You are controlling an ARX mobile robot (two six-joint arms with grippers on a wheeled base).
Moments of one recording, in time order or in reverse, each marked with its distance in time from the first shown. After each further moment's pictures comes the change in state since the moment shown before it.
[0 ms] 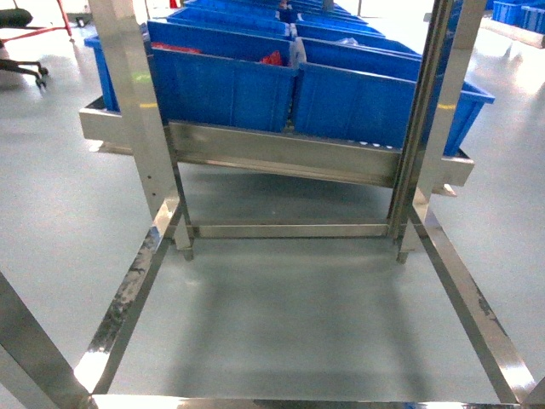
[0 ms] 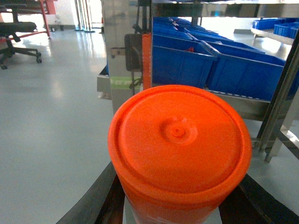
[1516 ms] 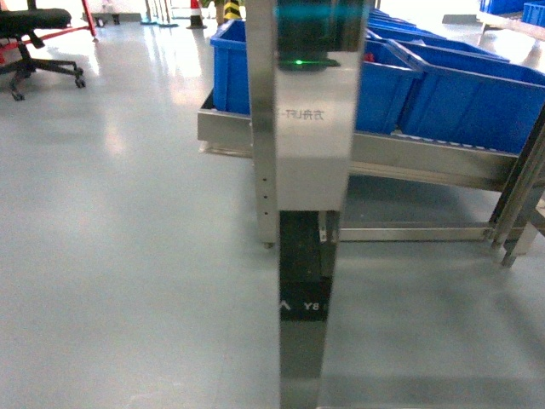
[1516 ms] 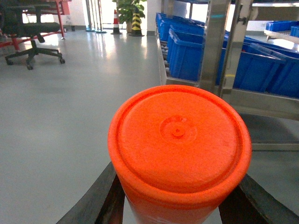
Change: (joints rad) left arm 0.000 0.000 0.000 0.001 -0.003 0.000; right arm 0.000 0.000 0.000 0.002 -0.001 0.000
